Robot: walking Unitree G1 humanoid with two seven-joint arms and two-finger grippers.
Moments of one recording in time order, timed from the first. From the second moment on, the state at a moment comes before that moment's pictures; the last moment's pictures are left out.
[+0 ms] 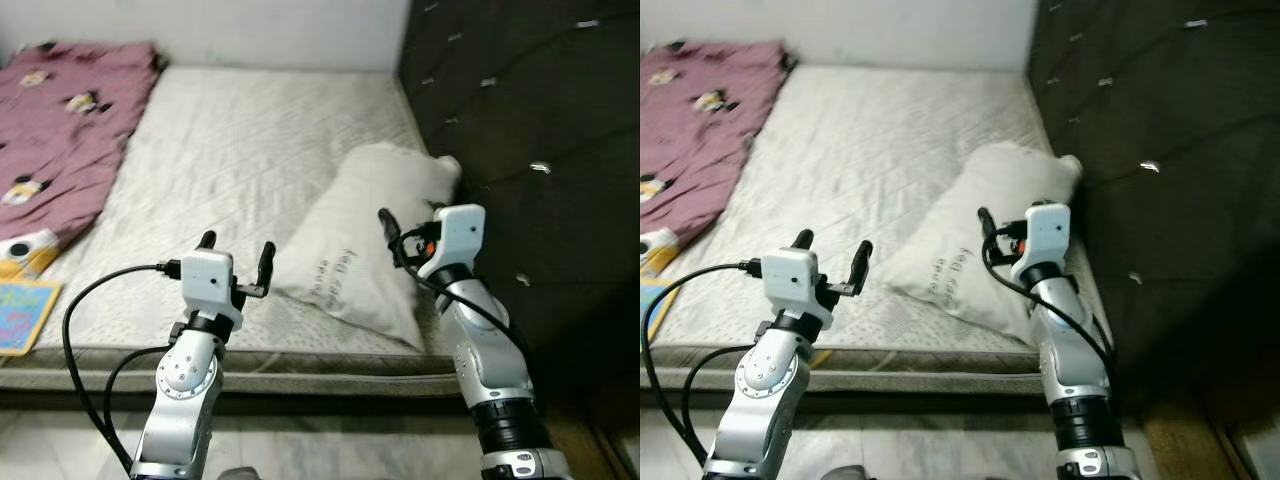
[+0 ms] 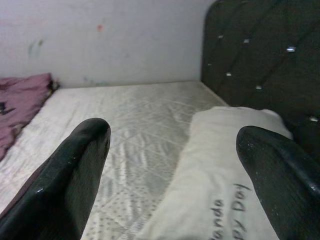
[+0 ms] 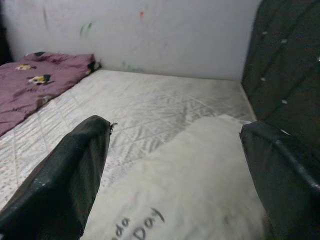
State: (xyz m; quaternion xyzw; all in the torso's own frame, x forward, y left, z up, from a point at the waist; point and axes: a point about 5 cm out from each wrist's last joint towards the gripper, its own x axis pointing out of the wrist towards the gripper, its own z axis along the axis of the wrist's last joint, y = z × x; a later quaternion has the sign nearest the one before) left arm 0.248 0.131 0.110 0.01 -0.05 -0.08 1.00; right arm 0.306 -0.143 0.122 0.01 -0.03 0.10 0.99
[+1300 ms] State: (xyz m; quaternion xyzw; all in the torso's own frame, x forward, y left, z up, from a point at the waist) left arm 0.245 0.156 0.108 0.03 -0.04 0.00 1.00; right arm 0.306 -0.148 0.124 0.01 -0.03 0.09 1.00
